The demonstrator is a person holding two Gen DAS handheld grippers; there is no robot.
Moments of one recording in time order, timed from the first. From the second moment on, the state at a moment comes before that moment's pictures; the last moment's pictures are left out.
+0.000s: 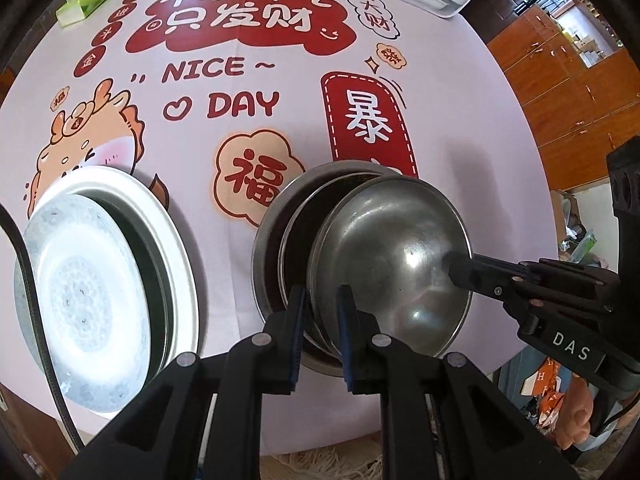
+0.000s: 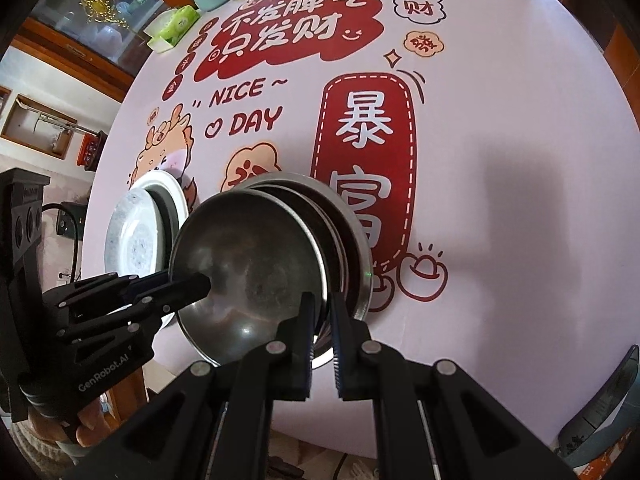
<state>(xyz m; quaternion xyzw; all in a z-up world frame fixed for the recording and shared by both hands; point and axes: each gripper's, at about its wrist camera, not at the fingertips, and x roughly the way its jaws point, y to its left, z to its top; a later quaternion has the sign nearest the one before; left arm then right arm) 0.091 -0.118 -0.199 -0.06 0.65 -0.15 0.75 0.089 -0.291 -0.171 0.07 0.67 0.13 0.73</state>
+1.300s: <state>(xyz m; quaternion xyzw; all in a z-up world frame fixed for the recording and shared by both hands) 0.104 -0.105 -0.175 -0.06 0.62 -0.15 0.77 0.087 -0.295 -0.167 0.04 0.65 0.13 0.75</state>
